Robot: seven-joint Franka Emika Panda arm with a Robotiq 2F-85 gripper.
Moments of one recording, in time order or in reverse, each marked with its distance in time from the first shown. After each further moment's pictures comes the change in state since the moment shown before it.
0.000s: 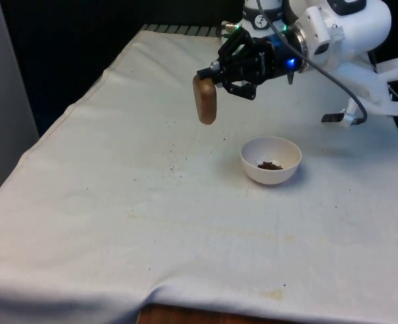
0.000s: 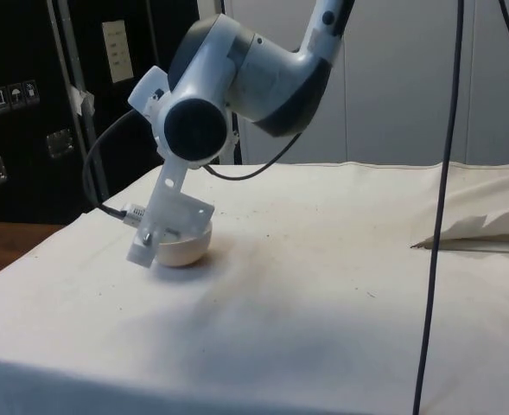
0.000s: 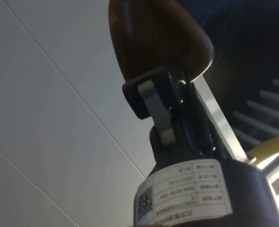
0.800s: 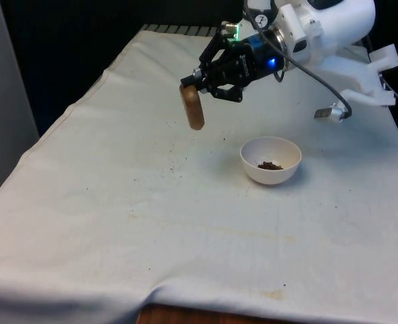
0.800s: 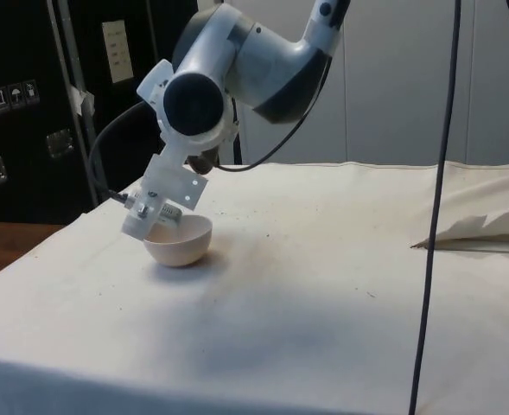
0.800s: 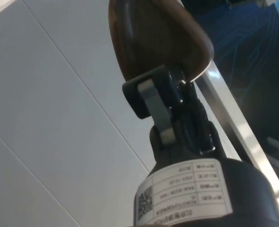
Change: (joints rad) arm -0.004 -0.033 -0.085 0.001 0.078 0.162 0.000
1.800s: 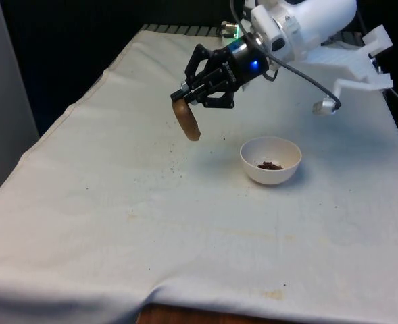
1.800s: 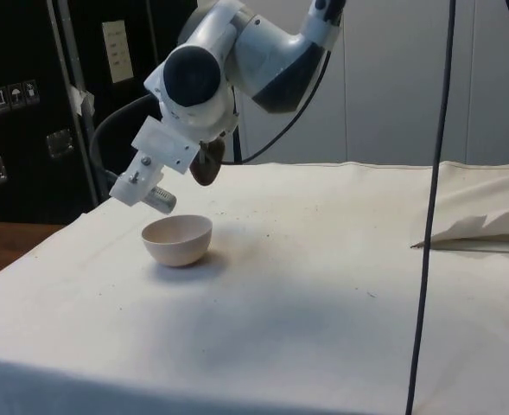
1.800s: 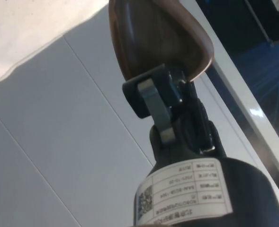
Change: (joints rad) arm -0.001 -0.015 -0.092 0.015 0.091 0.207 -0.001
